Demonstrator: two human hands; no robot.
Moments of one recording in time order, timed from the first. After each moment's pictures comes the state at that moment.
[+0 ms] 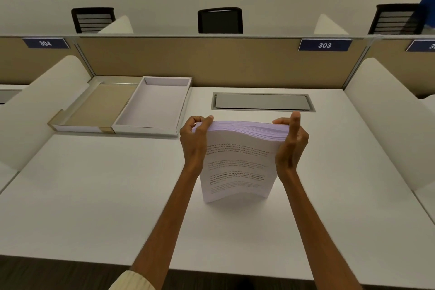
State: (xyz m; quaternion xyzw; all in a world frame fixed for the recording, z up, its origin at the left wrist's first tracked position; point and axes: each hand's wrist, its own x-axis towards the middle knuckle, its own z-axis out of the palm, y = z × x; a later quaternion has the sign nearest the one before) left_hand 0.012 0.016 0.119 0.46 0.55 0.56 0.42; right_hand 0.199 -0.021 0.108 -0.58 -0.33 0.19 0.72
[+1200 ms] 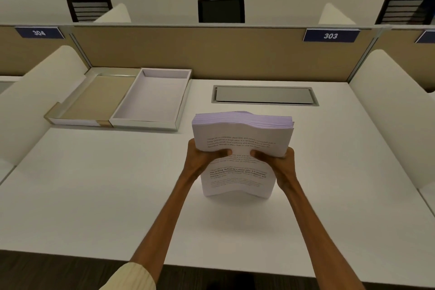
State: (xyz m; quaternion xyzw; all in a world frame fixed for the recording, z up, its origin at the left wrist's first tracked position) left_hand -0.008 0.013 0.053 0.59 0.42 0.48 0.50; right_hand 0.220 -0.041 0.044 -0.50 -0.44 0.44 0.60
